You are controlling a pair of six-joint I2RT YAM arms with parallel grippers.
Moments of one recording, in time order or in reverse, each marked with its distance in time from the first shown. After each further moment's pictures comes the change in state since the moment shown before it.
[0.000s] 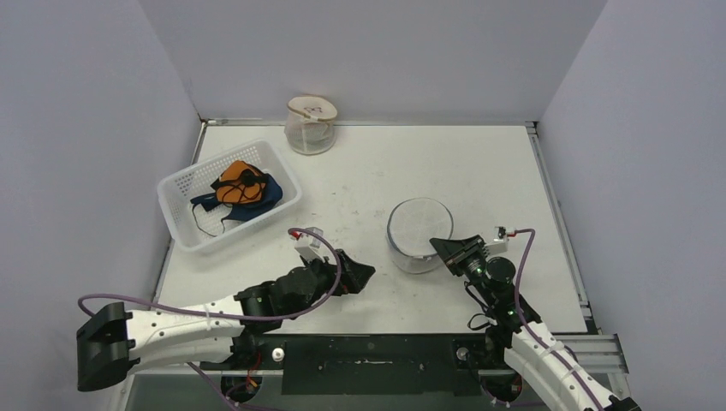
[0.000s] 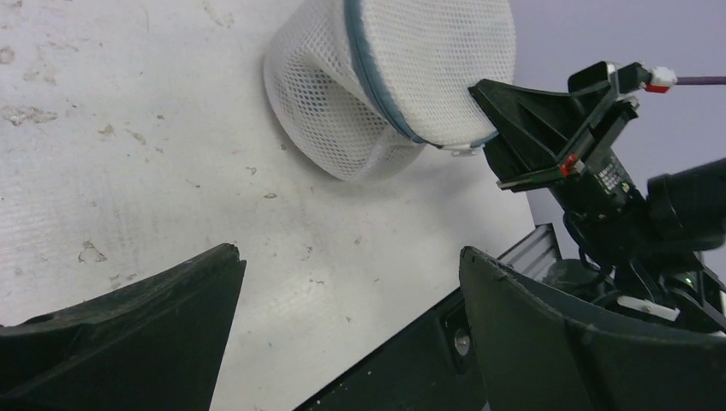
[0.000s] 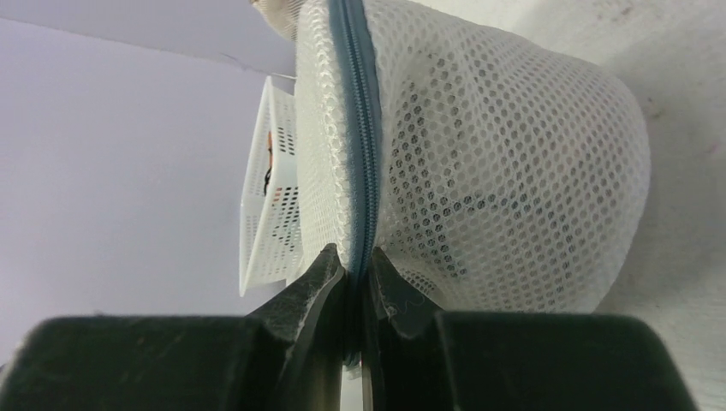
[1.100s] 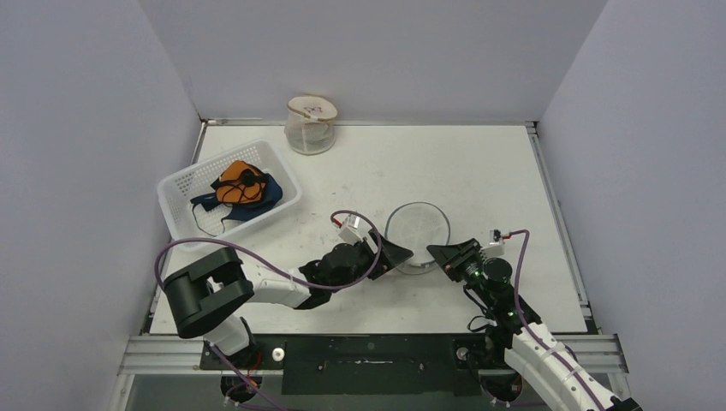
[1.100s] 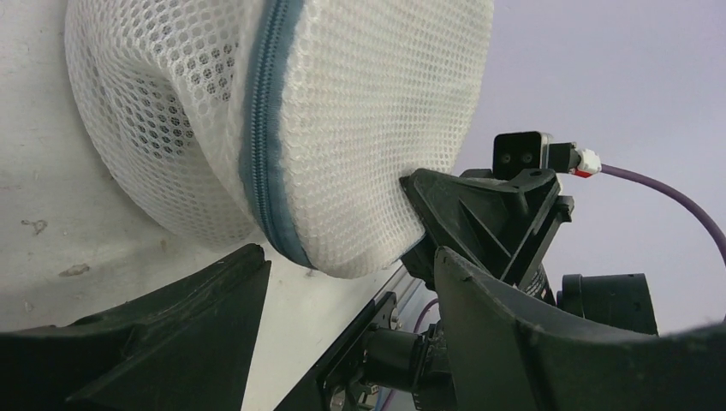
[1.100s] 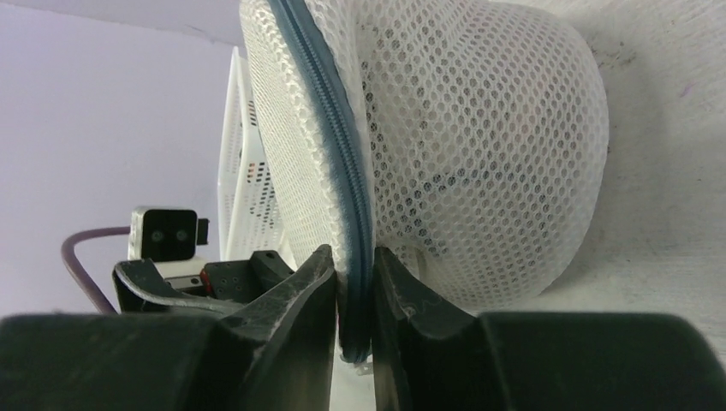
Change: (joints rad) left arm 0.118 0.748 0.168 0.606 0.270 -0.351; right arm 0.021 -0.009 -0.016 -0.095 -0.010 0.017
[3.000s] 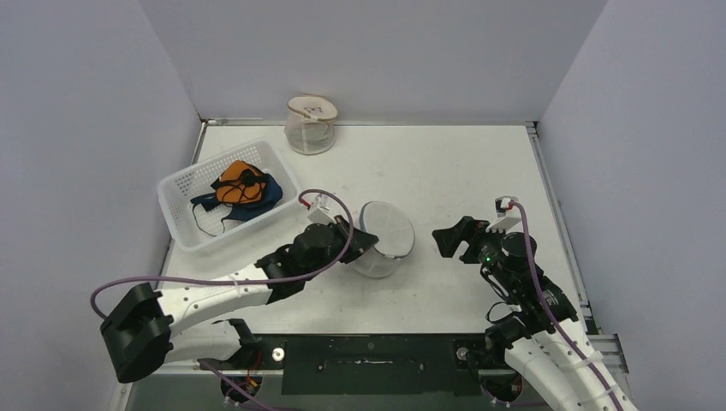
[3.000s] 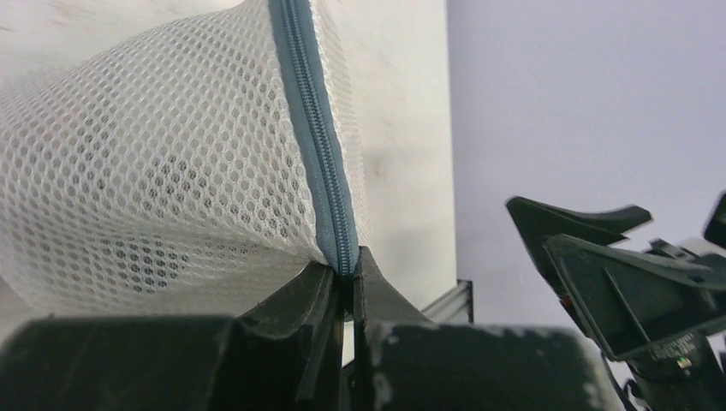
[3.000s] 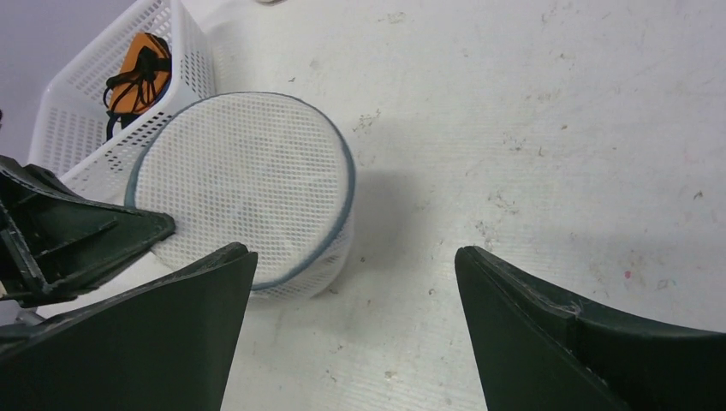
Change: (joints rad) left arm 0.108 -0.405 0.084 -0.566 -0.055 0.134; right arm 0.018 0.002 0.514 -0.574 0.063 -0.679
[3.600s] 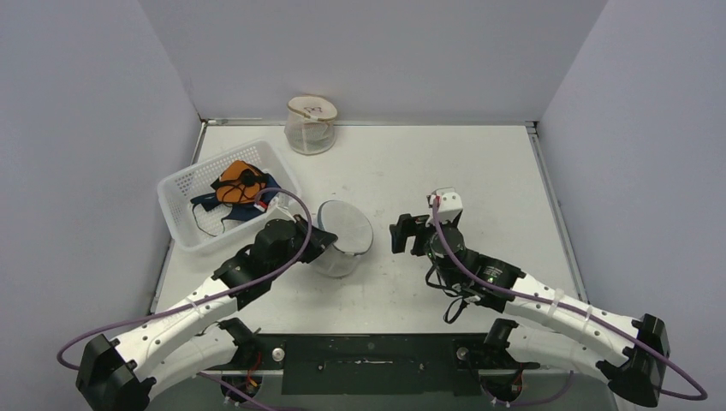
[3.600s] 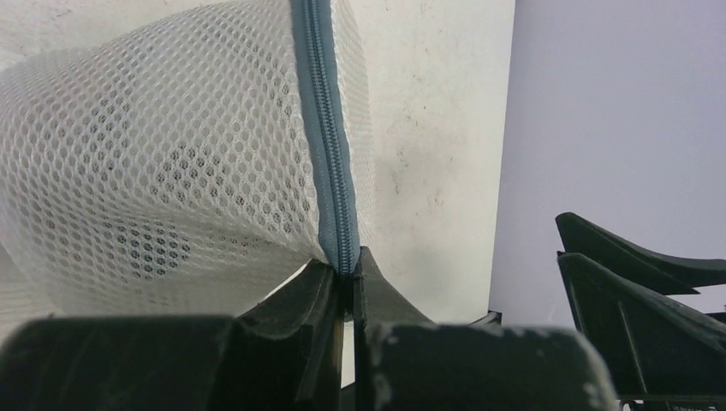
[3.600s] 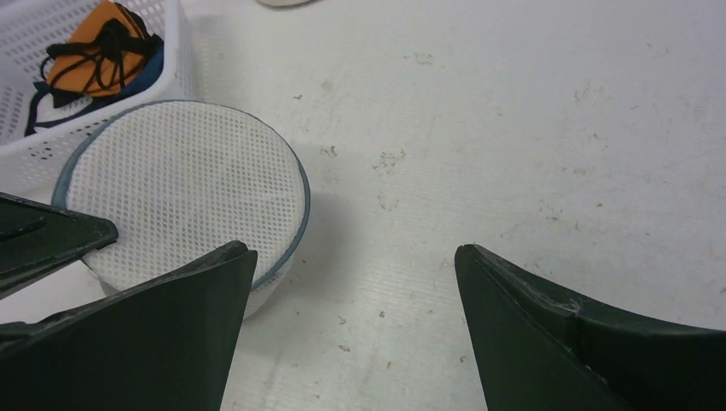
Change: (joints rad) left arm 0.229 -0.292 -0.047 -0.363 0.069 0.040; right arm 0.550 0.409 0.120 0.258 0.603 -0.104
